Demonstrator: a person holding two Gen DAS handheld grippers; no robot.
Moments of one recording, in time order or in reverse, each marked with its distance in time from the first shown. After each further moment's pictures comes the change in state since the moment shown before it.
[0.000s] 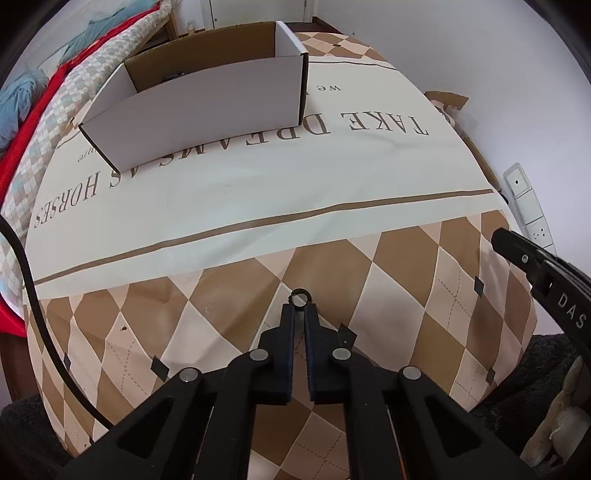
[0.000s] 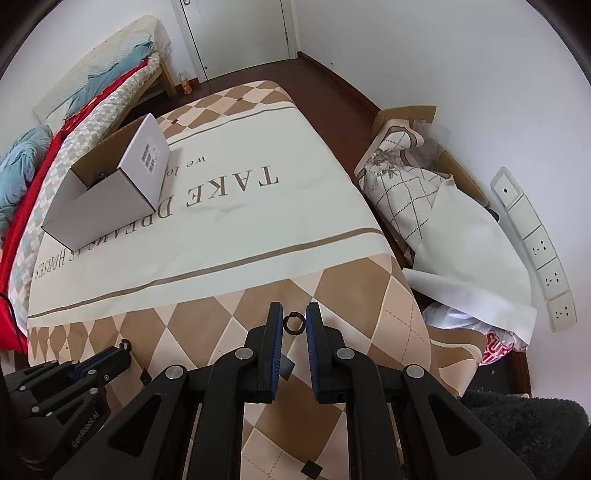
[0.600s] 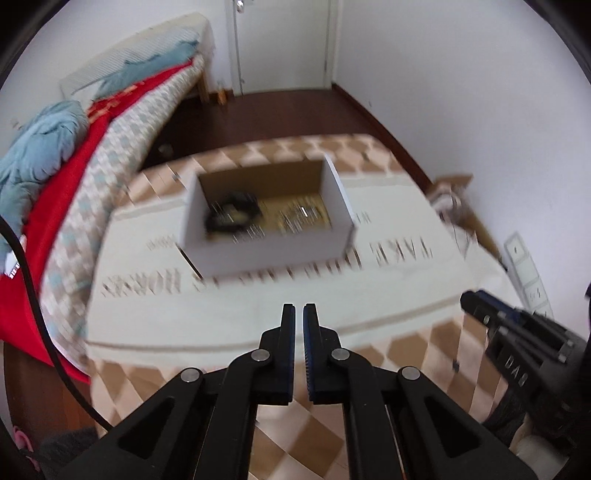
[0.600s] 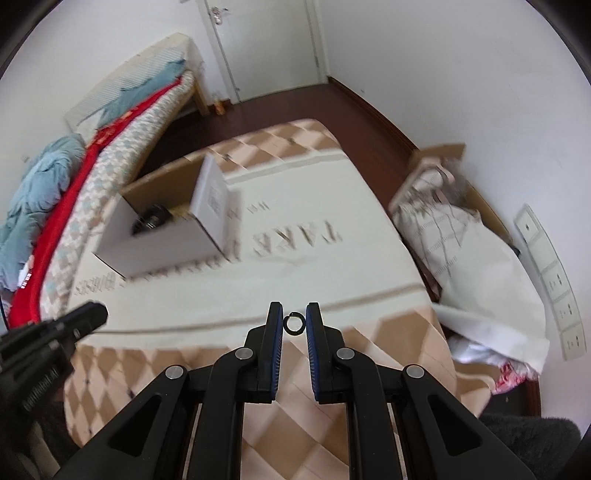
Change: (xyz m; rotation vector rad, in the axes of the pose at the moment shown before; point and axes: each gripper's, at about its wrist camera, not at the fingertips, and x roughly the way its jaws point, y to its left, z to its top) left arm -0.102 0.044 0.050 -0.049 -0.272 0.059; right arm -0.041 0.049 0.036 -0.059 -0.111 0.124
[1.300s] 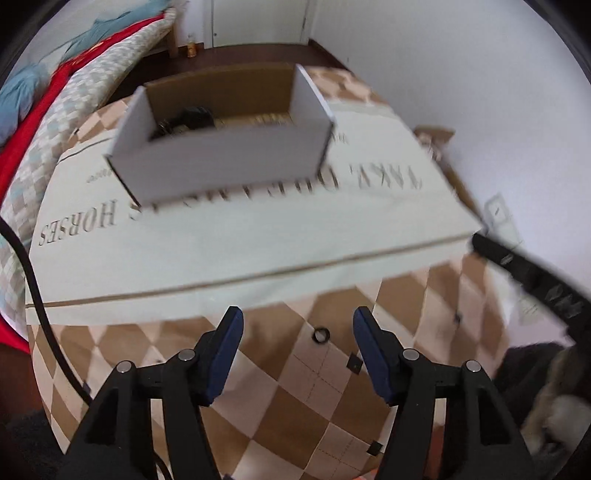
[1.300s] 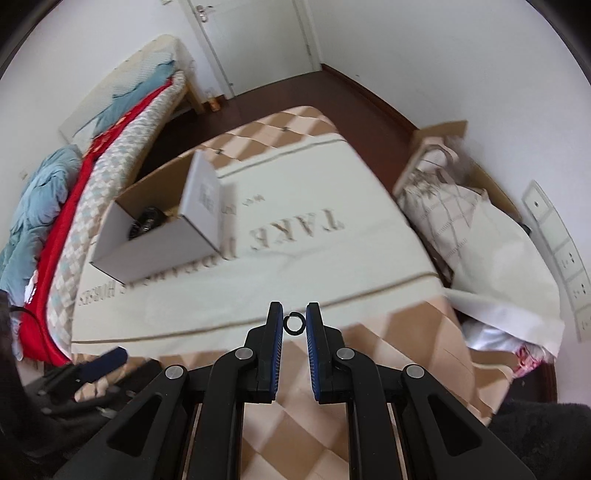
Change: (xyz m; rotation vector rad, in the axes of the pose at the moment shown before) left arm 0.069 -0.016 -0.056 0.027 0.206 -0.130; right arm 0.020 -0.032 -0.015 0.097 0.067 -0.003
